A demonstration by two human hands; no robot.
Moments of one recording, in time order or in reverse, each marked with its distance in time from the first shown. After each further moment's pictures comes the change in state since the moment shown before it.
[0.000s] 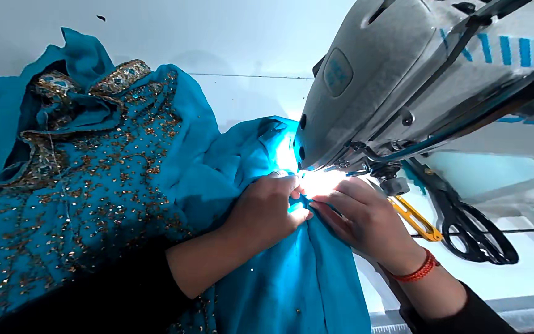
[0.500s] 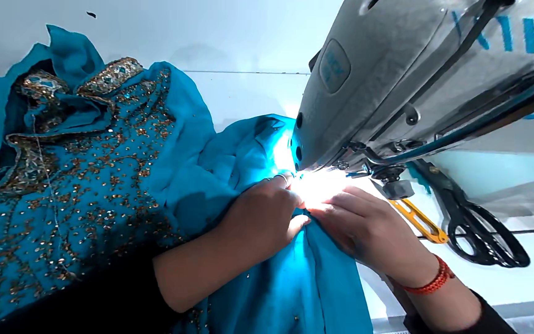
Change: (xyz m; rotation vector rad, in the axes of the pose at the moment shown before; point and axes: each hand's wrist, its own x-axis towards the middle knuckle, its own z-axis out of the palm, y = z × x) left_hand -0.004 0.002 -0.001 0.222 -0.032 0.140; right_hand -0.004 0.000 -0.006 0.020 -0.061 -0.111
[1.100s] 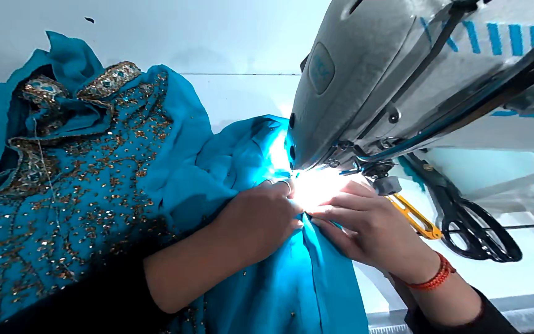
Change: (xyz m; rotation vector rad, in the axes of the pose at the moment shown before) left_hand -0.003 0.000 -0.010 0.119 -0.108 0.138; right_hand -0.007 0.005 -0.005 0.073 -0.028 0.058
